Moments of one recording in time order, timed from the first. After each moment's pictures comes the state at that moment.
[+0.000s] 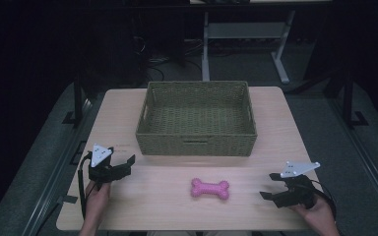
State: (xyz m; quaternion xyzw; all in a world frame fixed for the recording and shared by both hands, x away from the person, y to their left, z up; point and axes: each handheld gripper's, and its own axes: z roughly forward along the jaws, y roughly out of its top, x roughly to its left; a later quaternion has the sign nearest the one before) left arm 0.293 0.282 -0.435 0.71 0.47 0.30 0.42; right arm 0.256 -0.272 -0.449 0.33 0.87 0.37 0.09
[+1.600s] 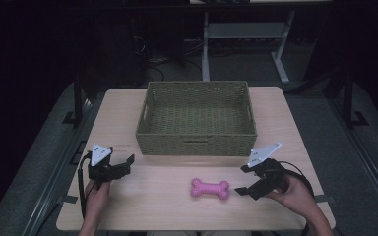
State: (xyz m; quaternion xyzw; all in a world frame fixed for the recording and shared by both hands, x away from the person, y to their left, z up) left arm 0.296 0.284 -0.438 0.71 0.48 0.30 0.42; right arm 0.285 -0.191 -0.401 0.21 0.92 0.34 0.02
